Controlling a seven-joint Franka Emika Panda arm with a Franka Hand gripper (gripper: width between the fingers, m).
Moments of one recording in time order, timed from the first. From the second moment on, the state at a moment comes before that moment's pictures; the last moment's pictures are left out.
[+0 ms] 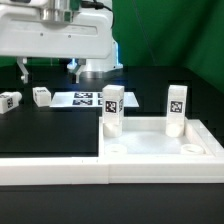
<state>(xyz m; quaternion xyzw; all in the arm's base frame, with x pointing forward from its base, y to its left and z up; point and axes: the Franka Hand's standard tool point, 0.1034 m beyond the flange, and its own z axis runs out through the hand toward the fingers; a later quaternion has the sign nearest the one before) 0.508 -0.112 0.092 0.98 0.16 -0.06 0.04</state>
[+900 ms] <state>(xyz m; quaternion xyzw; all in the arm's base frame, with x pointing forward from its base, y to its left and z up) 0.441 -0.117 0.068 0.92 0.15 -0.35 0.02</state>
